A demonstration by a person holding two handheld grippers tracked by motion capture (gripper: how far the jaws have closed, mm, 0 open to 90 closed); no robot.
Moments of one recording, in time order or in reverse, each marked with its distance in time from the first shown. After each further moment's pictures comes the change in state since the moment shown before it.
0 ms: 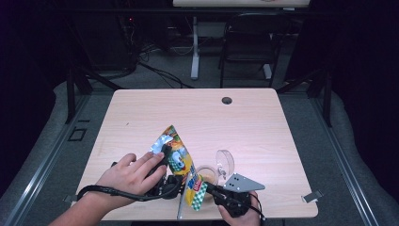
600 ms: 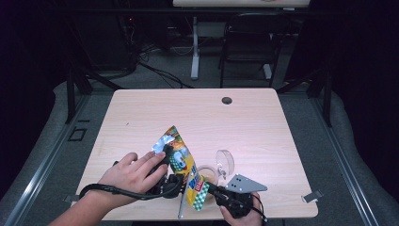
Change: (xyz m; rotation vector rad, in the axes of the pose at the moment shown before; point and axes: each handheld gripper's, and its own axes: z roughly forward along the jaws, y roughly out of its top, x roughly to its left) left arm 0.001 0.001 0.002 -0.009 -0.012 -0.001; right arm -0.001 -0.001 -0.005 -0.005 -0.010 0.008
